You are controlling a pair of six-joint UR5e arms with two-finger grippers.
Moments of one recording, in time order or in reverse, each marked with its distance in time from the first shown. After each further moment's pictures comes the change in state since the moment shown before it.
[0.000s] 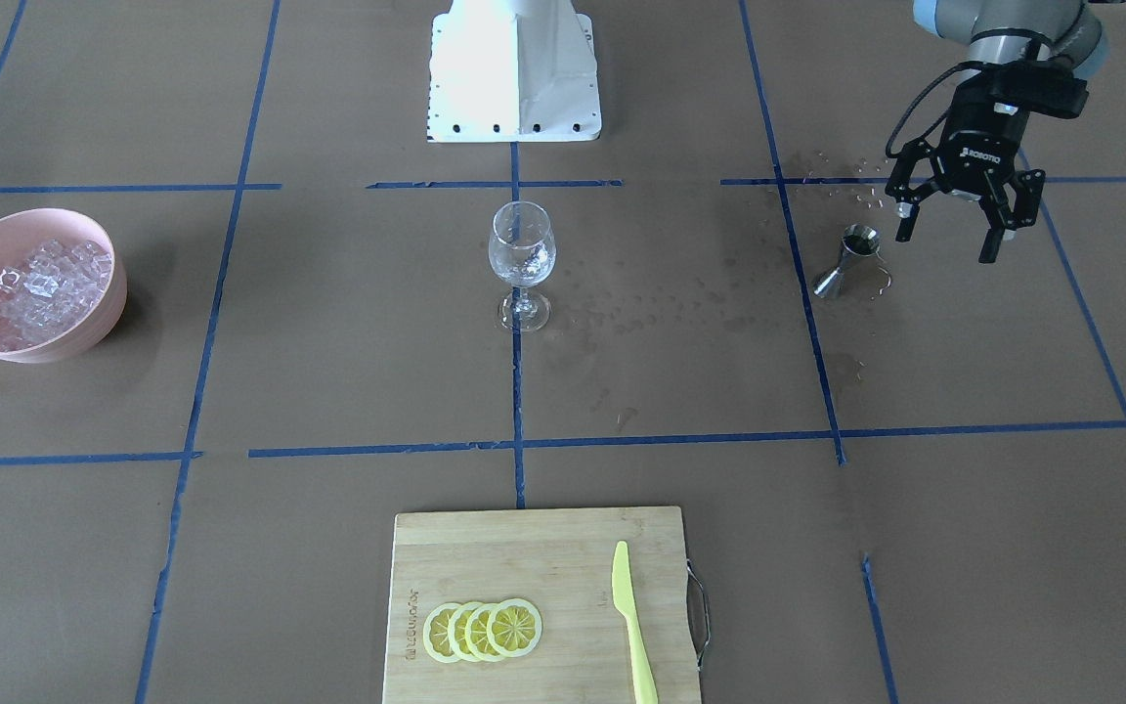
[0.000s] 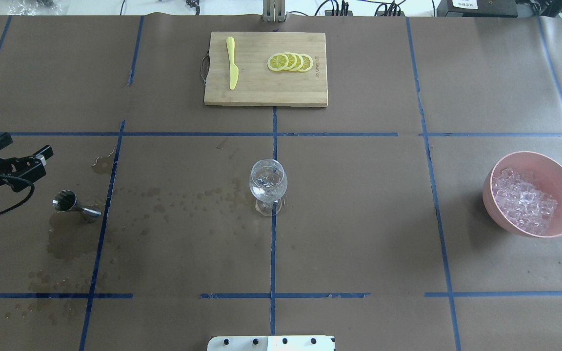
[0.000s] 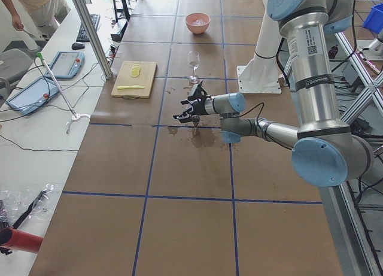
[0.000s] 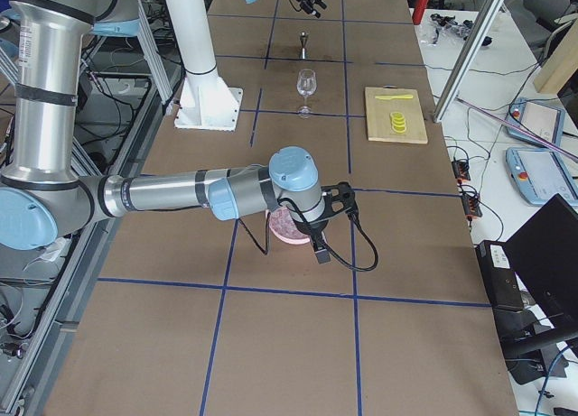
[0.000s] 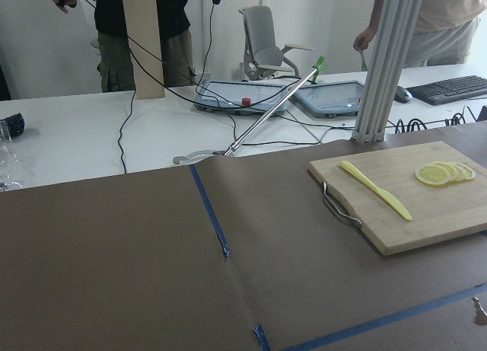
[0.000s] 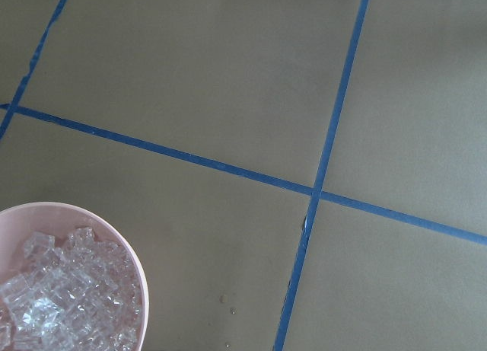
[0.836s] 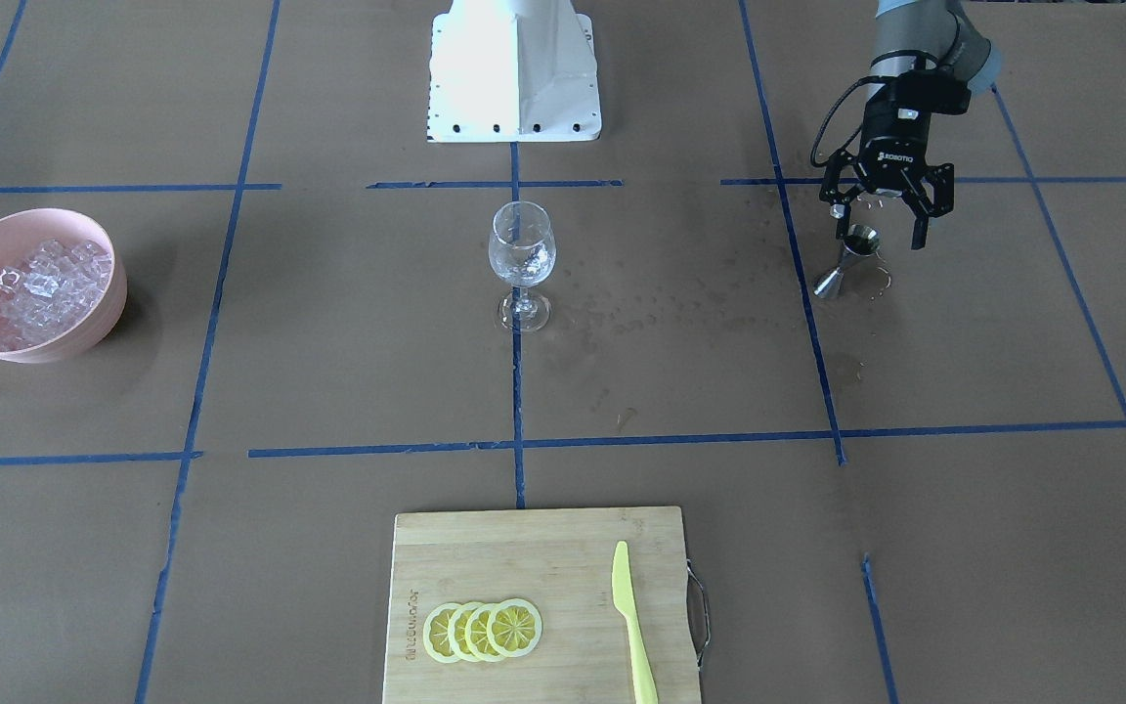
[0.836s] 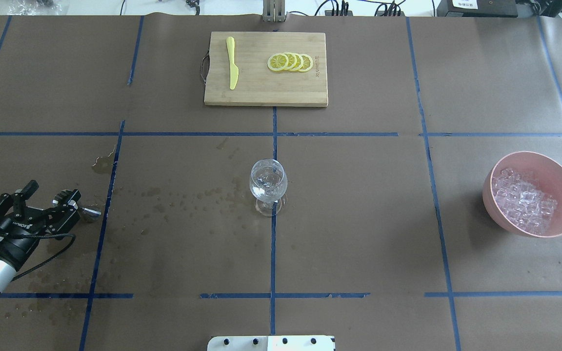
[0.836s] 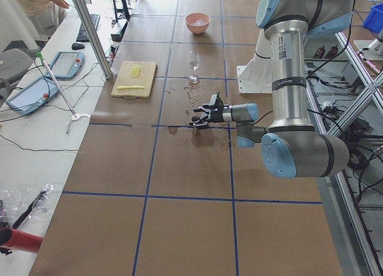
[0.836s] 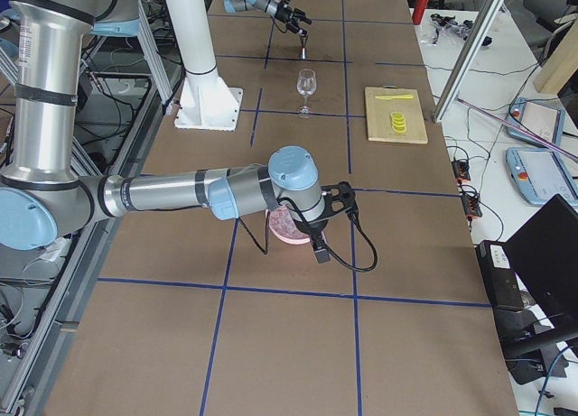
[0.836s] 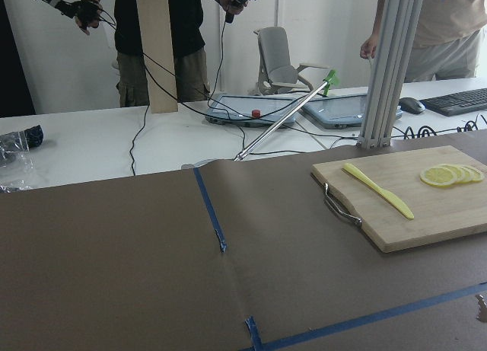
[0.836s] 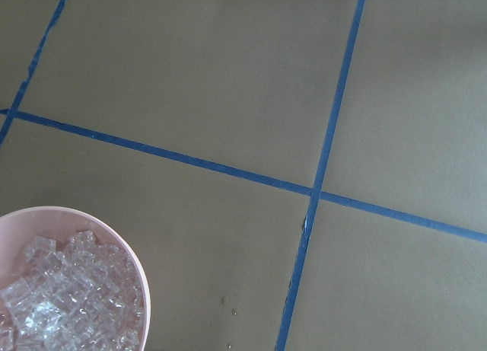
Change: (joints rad) left arm 0.328 -0.051 0.137 -0.002 0.464 -0.109; right arm 0.002 0.000 0.003 0.000 0.000 0.016
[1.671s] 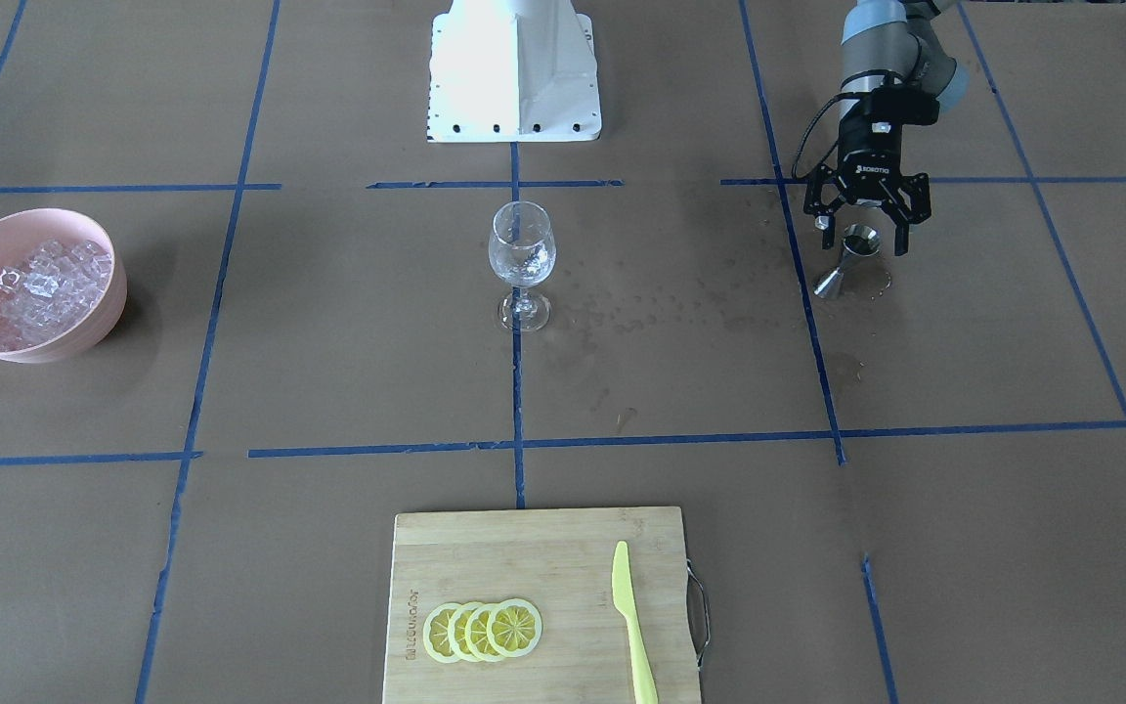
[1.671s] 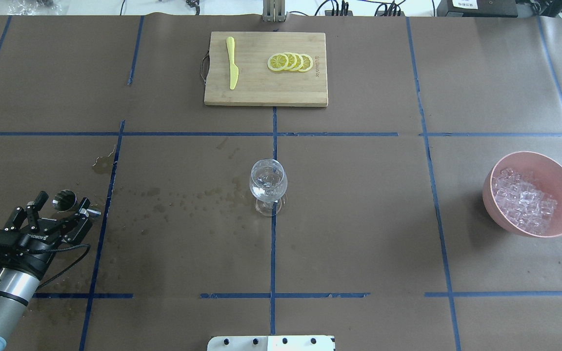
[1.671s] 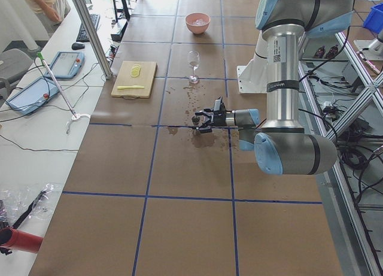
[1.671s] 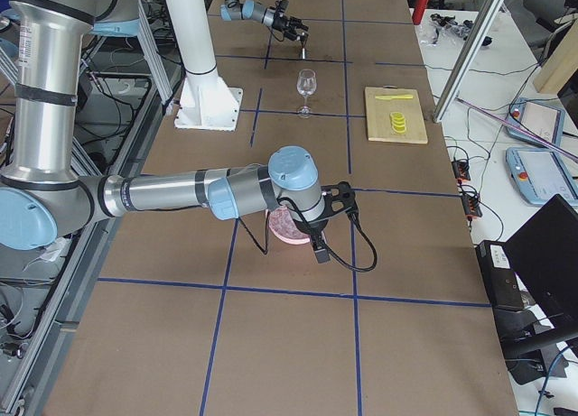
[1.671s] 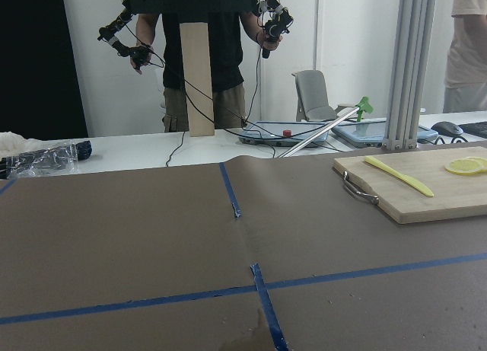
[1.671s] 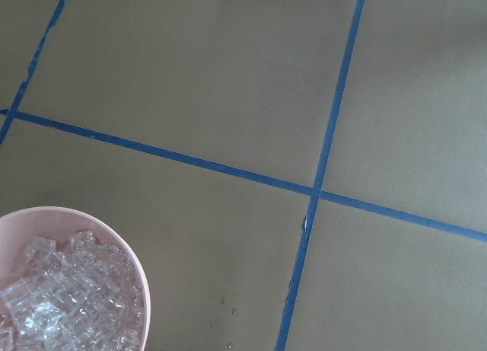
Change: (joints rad) left arm 0.060 -0.081 0.131 0.004 0.160 -0.076; right arm 0.000 -0.001 -0.001 0.000 0.000 0.002
